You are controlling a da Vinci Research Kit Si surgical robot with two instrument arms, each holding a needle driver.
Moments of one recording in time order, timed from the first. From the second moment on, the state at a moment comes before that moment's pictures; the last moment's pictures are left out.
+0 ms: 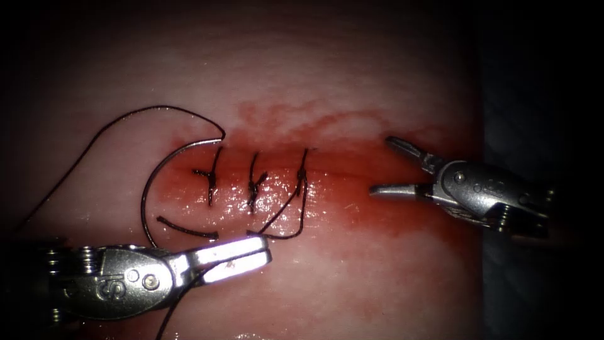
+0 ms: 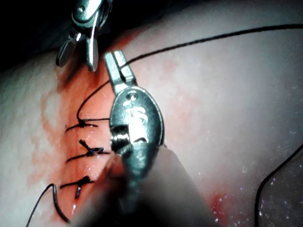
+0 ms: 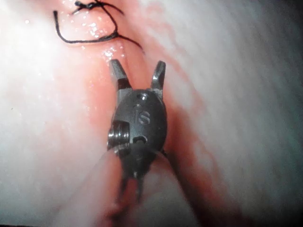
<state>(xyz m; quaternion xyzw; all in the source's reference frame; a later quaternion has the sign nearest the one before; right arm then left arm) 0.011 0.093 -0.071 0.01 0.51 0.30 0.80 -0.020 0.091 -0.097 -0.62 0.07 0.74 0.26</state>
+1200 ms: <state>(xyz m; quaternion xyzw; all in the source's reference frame) 0.019 0.092 -0.071 -0.01 0.52 0.28 0.81 -0.019 0.100 -0.097 -0.61 0.06 0.75 0.24</state>
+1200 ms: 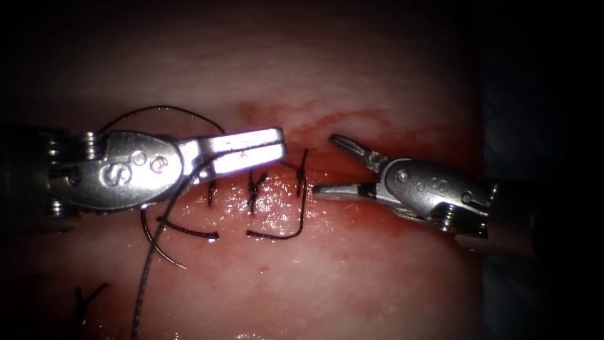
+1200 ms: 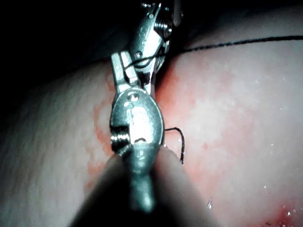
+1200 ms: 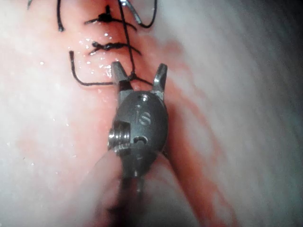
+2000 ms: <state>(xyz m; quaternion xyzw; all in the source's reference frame) 0.026 0.091 -0.069 -0.01 0.53 0.24 0.81 -0.019 0.101 -0.097 -0.61 0.05 0.75 0.24</state>
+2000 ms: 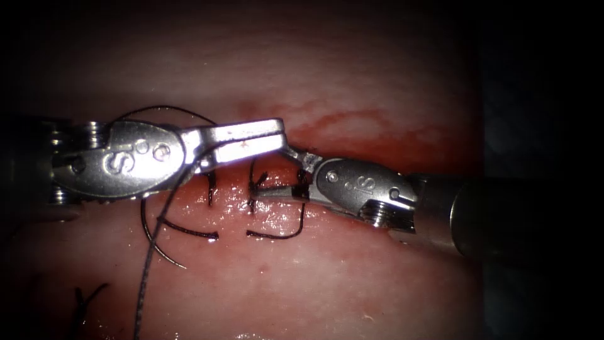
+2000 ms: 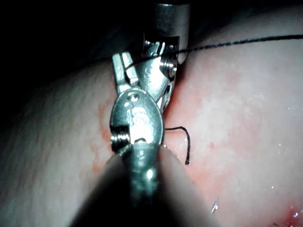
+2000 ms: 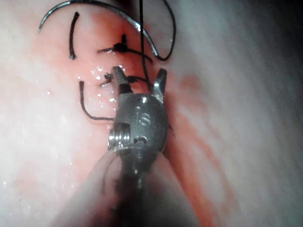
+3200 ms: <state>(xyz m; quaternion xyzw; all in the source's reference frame) 0.029 0.092 -0.066 -0.01 0.54 0.22 0.81 -0.018 0.102 -0.098 -0.60 0.05 0.76 0.25</state>
